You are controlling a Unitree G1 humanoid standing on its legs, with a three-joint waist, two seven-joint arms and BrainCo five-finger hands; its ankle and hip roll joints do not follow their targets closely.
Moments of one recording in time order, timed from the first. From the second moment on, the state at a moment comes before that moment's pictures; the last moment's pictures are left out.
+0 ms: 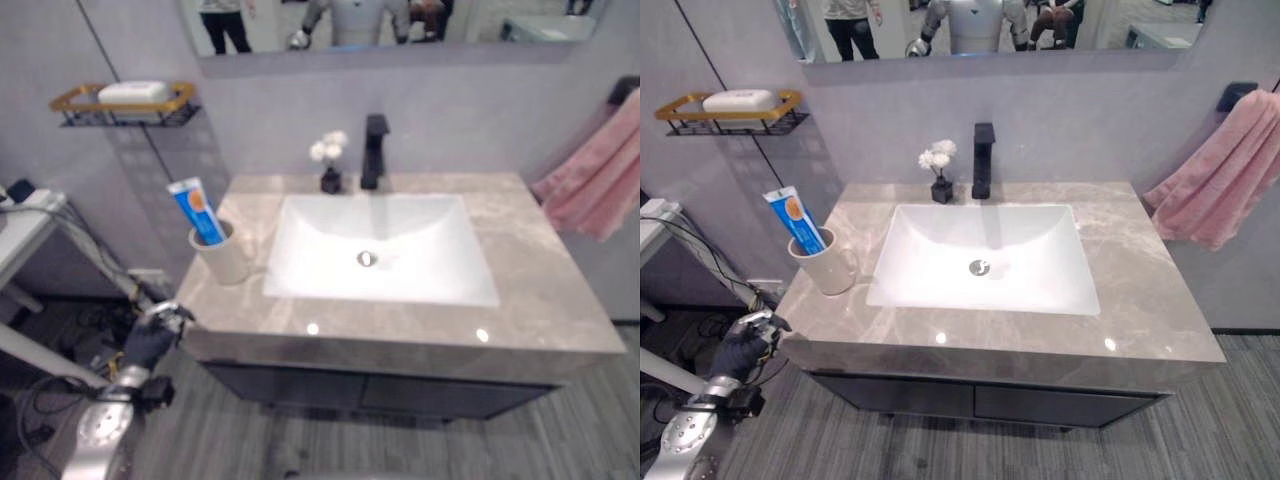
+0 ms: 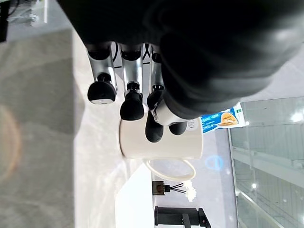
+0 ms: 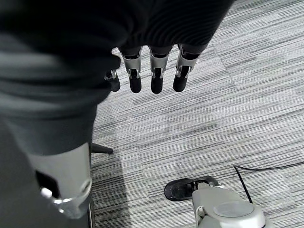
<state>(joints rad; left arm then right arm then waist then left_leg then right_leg) 0.29 0.53 0.06 0.03 -0.55 -0.20 -0.07 0.12 -0.35 -0.10 1.35 0.28 -0.07 -0.11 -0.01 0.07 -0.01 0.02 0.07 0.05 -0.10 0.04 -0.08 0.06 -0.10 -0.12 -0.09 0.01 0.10</state>
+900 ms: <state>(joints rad) 0.19 0.54 0.04 0.03 -0.51 -0.16 0.00 0.13 -0.35 -0.07 1.35 0.28 -0.07 -0.13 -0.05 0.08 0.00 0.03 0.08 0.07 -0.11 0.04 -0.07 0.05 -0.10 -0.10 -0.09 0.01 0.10</state>
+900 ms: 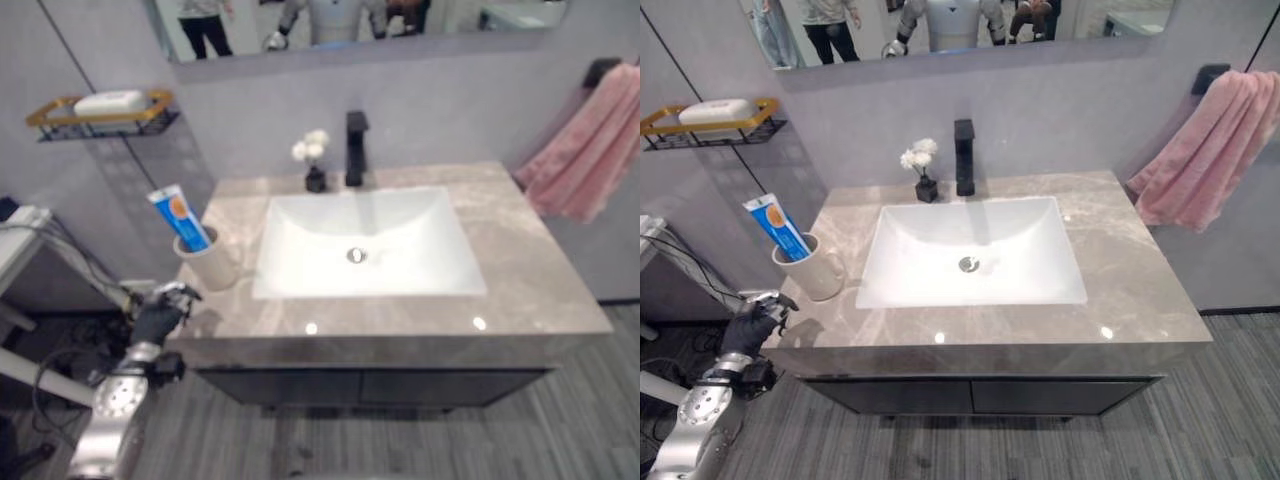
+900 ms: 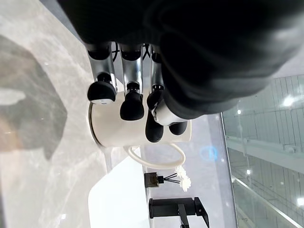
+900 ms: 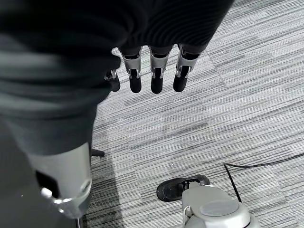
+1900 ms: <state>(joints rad) 0.04 0.60 0.05 0.09 -0.47 -0.15 0.09 0.11 -0.36 -0.03 1.31 0.27 -0.06 -0.13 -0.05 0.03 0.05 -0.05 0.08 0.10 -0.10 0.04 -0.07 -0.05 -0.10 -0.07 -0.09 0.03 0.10</state>
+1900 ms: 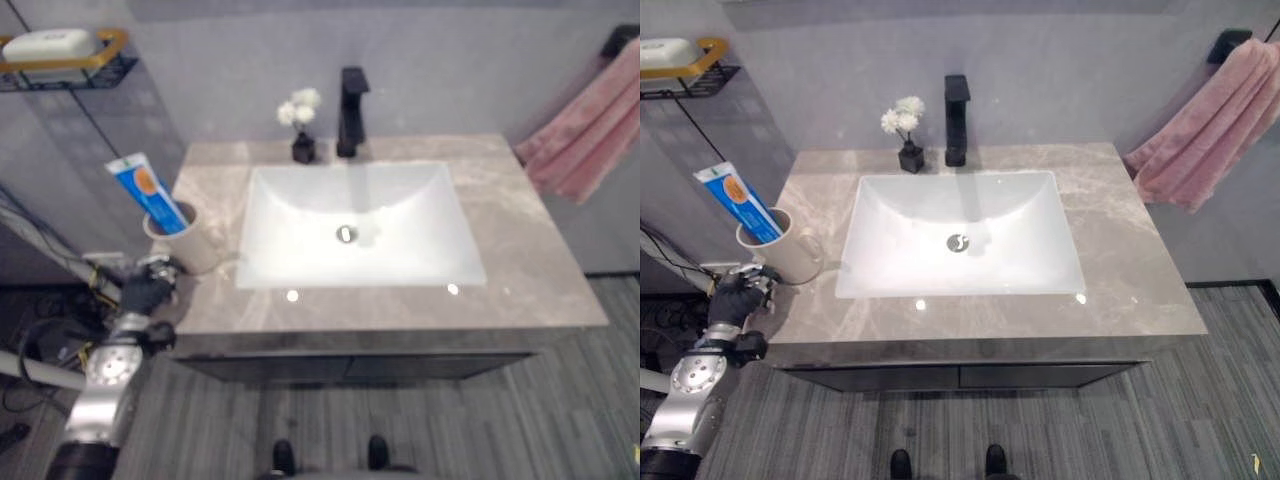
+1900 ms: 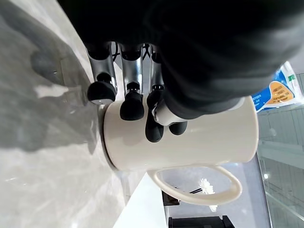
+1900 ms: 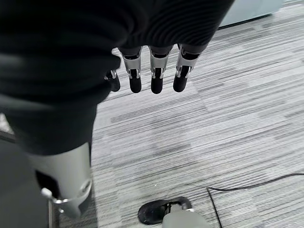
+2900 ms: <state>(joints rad) 0.16 0.58 0.10 -0.03 -0.45 -0.14 0.05 0.10 -0.36 -0.04 1.32 0.23 -0.06 -0.12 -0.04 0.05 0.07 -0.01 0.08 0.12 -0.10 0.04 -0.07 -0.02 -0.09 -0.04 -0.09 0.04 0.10</state>
